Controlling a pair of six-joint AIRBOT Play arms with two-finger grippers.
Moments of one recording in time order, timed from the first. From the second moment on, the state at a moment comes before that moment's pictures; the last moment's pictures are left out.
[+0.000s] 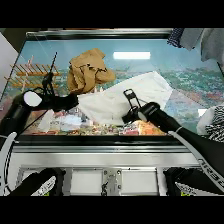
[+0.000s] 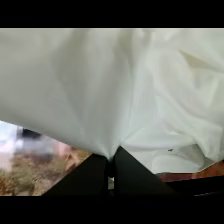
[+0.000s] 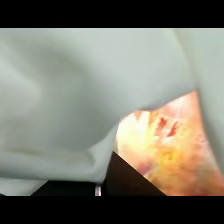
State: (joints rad) left arm -0.10 -1.06 0.96 1.10 -0.98 -1.75; right arm 0.57 -1.34 0.98 -1.64 0.83 1.79
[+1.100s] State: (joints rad) left arm -0.14 -0.80 0.96 1.26 -1.19 -1.81; right arm 0.42 -1.15 1.44 -1.47 1.53 1.69
